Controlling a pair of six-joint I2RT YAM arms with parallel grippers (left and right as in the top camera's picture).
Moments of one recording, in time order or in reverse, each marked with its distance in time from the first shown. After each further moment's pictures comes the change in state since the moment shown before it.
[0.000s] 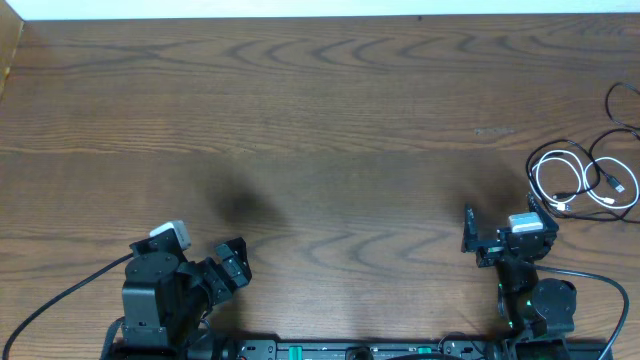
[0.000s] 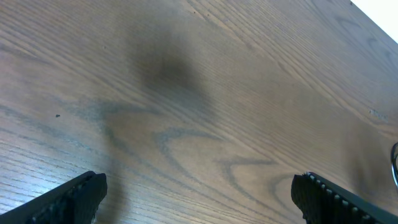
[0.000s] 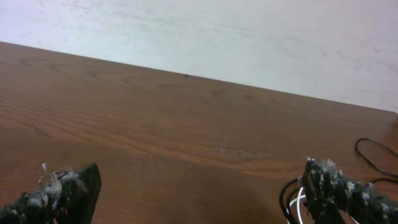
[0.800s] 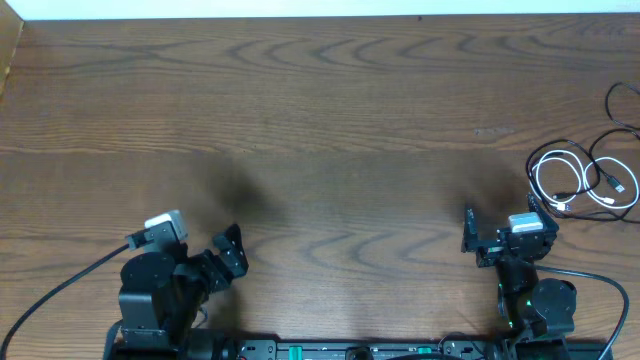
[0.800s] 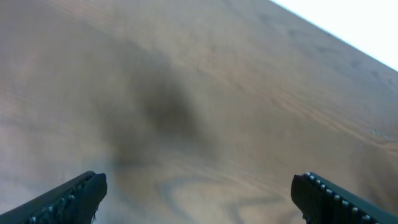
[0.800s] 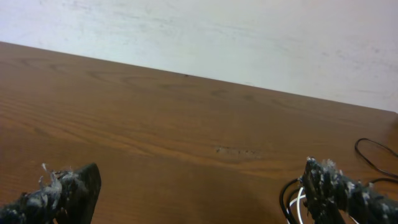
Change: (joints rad) left arm 0.011 -0.037 -0.051 0.188 -0.052 0.126; right arm 0.000 0.000 0.000 0.000 0.000 0.000
